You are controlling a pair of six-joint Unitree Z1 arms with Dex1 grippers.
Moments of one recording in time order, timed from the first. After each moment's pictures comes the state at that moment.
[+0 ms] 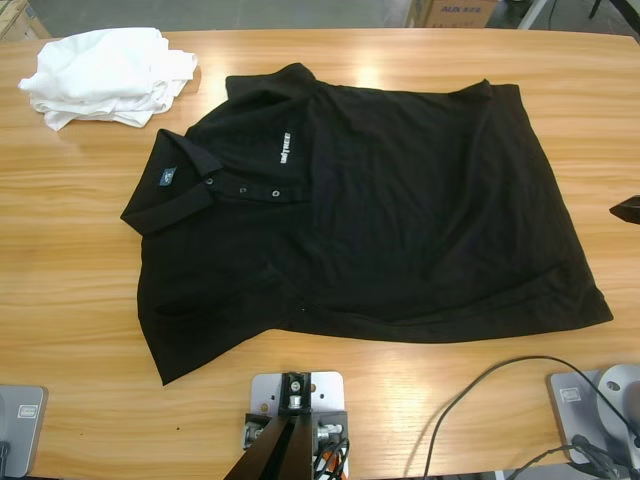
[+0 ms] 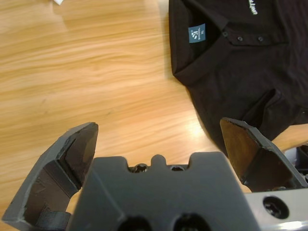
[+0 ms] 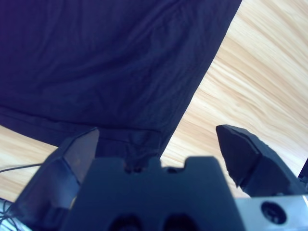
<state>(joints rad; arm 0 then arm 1) -0.20 0.86 -0.81 0.81 -0.06 -0.14 0.38 1.12 -0.88 0.84 -0.11 -0.05</state>
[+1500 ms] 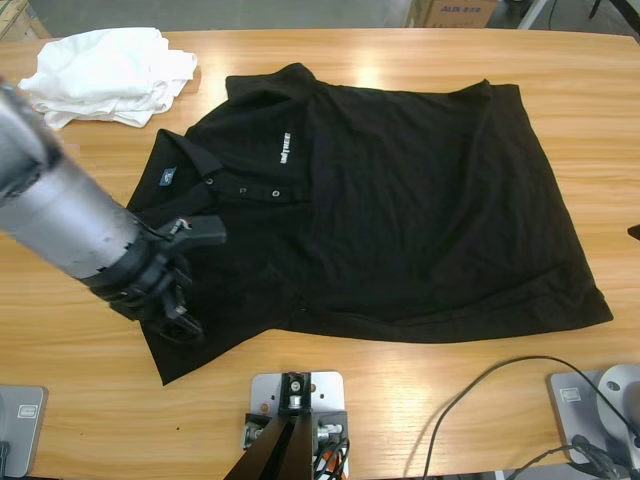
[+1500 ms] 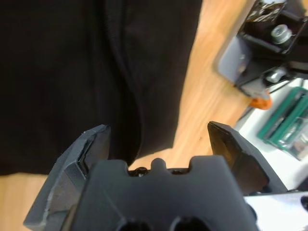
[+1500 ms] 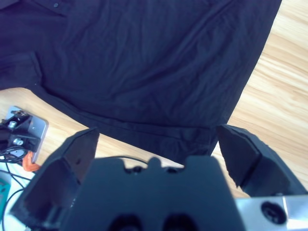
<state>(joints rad) -0.79 1.84 -1.13 0.85 -0.39 0.17 0.47 0.98 -0.93 0.92 0.04 0.21</state>
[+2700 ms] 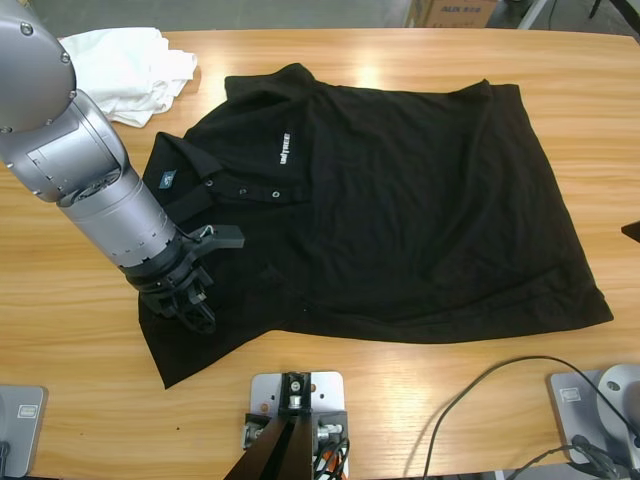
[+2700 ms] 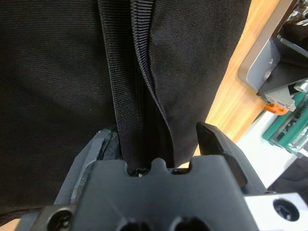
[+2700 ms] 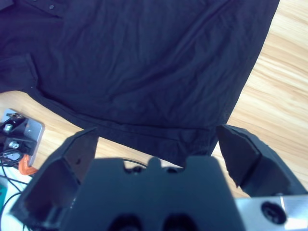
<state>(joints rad) -0.74 2.00 -1.16 0.84 -0.44 0.24 0.47 0.98 -0.90 0.89 0.03 0.22</state>
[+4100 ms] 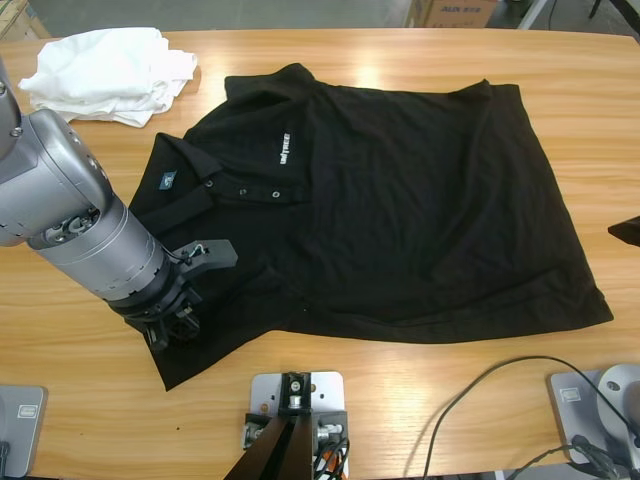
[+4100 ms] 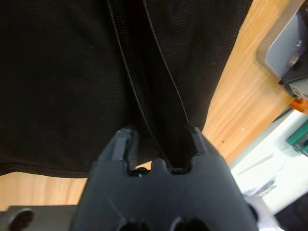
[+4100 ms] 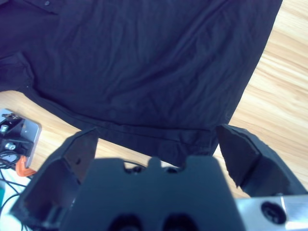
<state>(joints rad) -0.88 1.90 -1.12 0.84 -0.25 0.08 0.47 1.00 -0.88 0.86 0.03 0.22</state>
